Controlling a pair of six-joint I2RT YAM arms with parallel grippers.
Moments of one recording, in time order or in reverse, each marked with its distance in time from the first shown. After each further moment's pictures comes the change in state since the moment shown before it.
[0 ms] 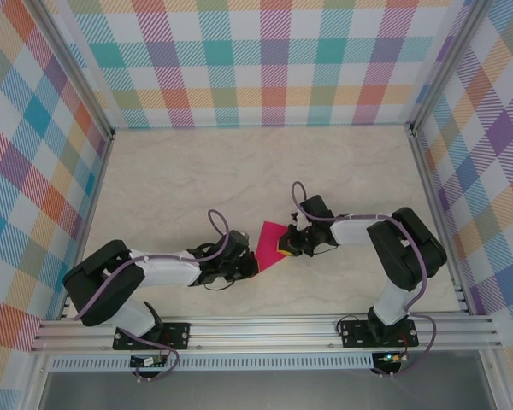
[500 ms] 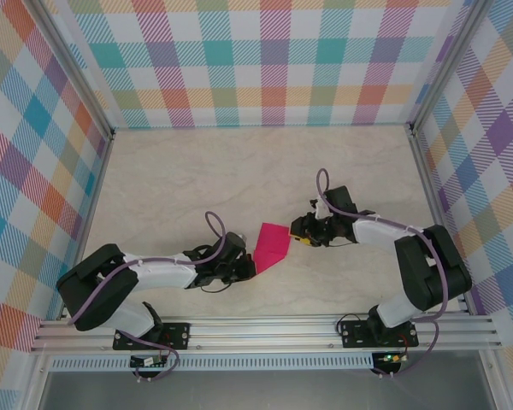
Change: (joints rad) left arm 0.000 -0.042 -0.020 -0.027 0.010 0.010; right arm -0.139 -0.192 -0.038 -0.070 -0.047 -0.077
